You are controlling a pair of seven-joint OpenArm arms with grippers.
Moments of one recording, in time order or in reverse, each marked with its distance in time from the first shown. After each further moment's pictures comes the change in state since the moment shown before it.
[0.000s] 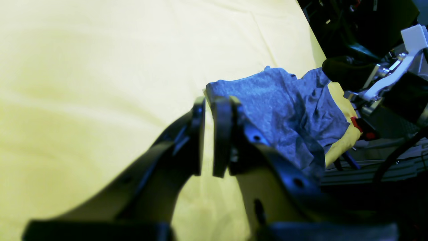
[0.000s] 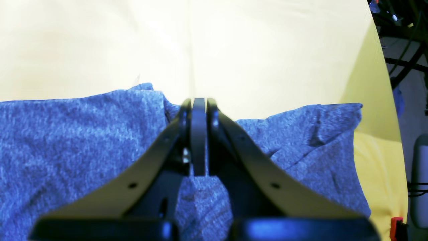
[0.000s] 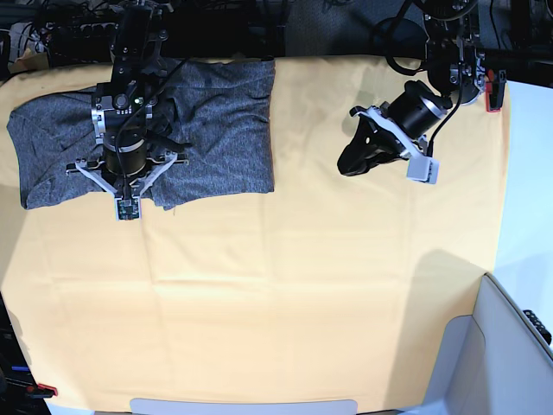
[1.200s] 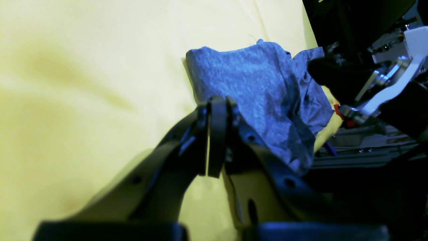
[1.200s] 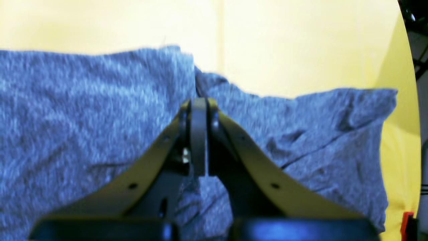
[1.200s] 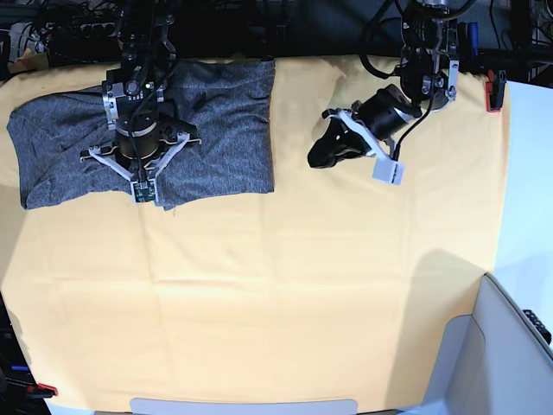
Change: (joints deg) left arm -4.2 1.9 6.9 -8.5 0.5 0.2 0.0; right arm -4.0 0.2 -3.1 0.0 0.0 0.0 0.0
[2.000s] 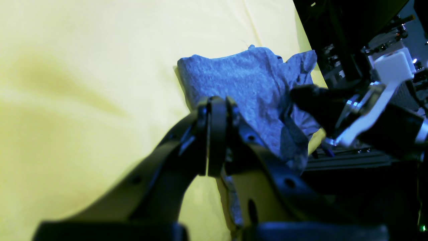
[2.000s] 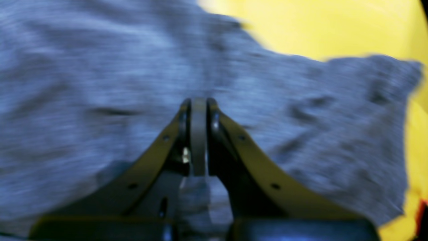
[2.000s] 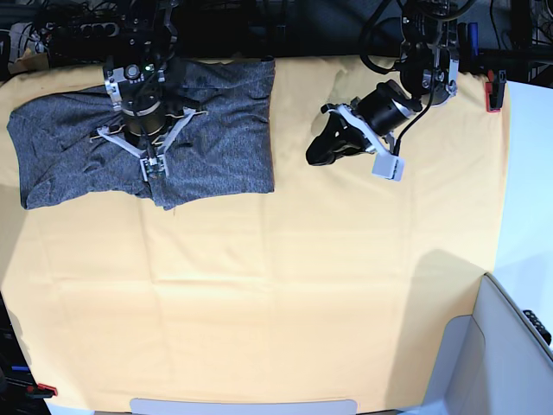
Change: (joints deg) left arm 2.0 0.9 0.0 2.5 0.0 0.0 -0.5; right arm -5.2 -3.7 2.6 0.6 0.2 8.0 0.2
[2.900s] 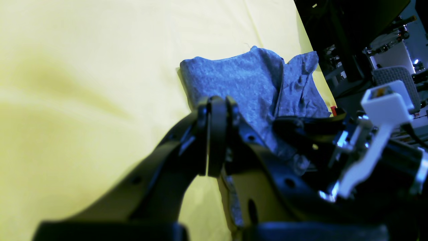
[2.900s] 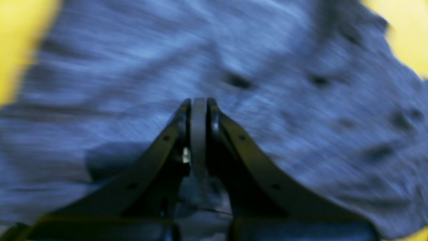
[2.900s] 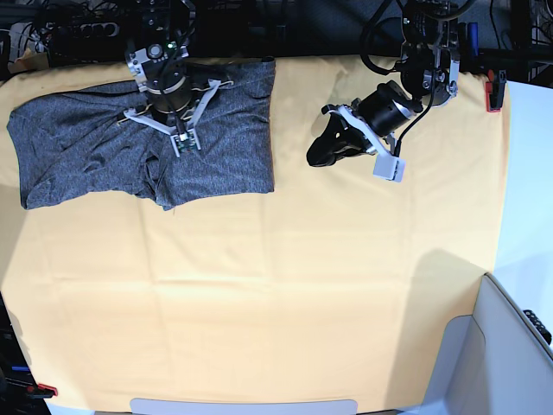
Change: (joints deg) left arm -0.2 -0.1 -0.2 0.1 0.0 0.0 0.0; right arm -6.0 0.6 -5.9 0.3 -0.5 -0.2 -0.2
